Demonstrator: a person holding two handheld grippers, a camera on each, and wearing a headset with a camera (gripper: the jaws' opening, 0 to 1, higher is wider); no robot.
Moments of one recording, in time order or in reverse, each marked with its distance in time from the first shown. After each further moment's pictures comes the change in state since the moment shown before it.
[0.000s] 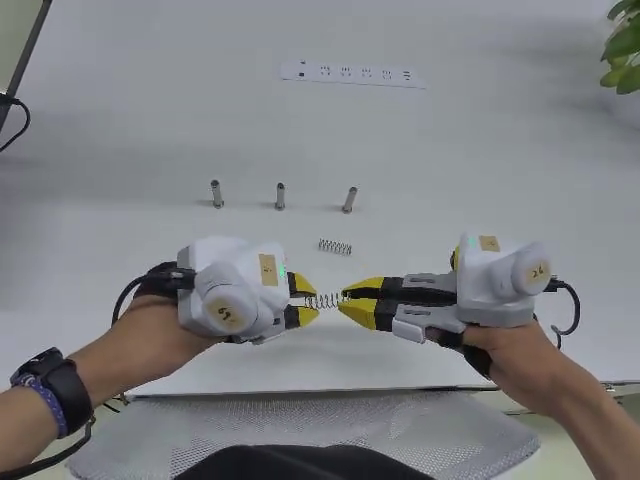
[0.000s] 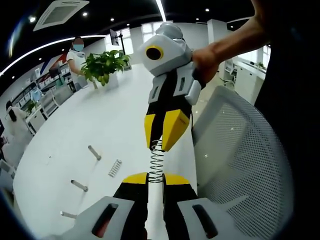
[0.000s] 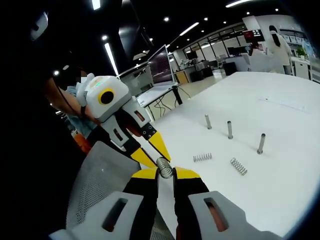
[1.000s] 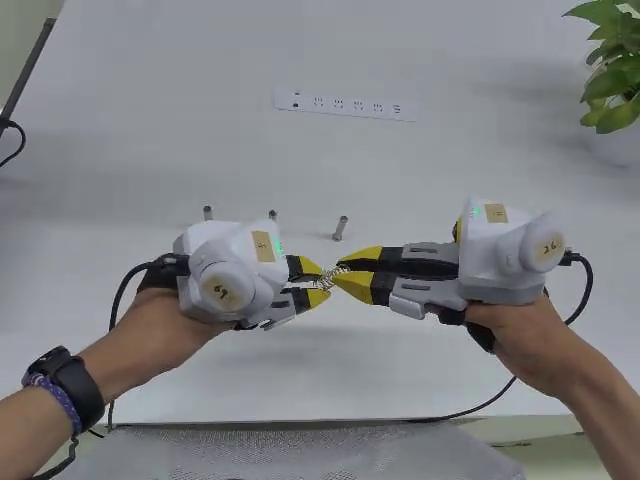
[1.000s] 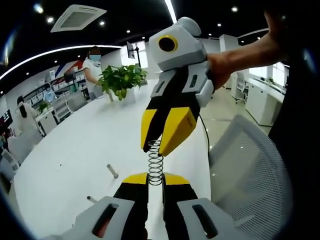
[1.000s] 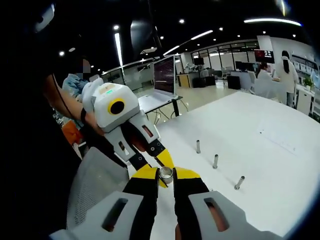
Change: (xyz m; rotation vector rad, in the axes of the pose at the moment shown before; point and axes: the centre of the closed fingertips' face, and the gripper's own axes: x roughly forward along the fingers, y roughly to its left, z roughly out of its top) left arm -0.005 0.045 0.044 -0.078 -0.147 0.099; right arm -0.011 -0.006 0.075 -0.196 0.014 -0.054
